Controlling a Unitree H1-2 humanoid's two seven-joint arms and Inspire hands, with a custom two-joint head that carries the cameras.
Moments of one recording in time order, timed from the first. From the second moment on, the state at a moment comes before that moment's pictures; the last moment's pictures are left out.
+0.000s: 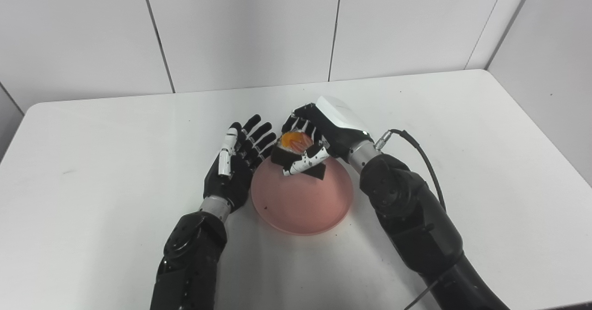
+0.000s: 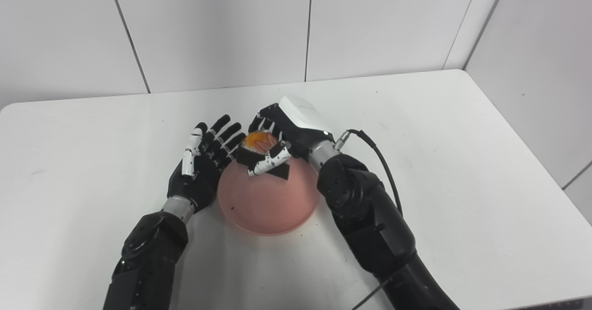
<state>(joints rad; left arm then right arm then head) -0.41 -0.18 0.00 0.29 -0.37 0.30 -0.17 -0.46 -0.25 0.27 -0.17 -0.70 0.41 0.38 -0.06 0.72</state>
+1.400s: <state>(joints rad) -0.41 -0.17 -0.01 0.29 -0.37 0.32 -0.17 -0.37 -0.36 0.44 -0.20 -0.77 0.35 0.44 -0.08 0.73</state>
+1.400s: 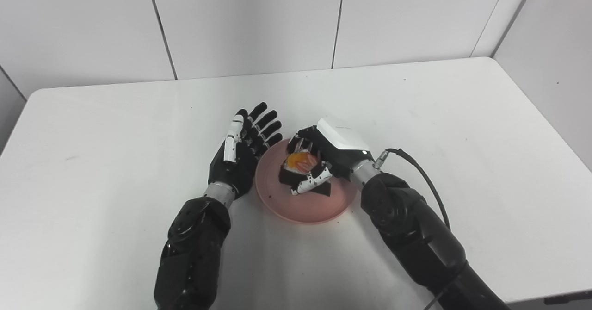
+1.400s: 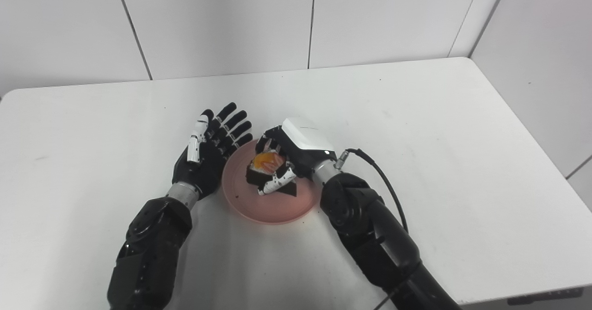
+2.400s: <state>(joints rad) -0.41 -0.18 0.00 0.27 -0.35 0.33 -0.17 -0.37 -0.37 0.39 -0.37 -0.78 0.35 0.60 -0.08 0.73</state>
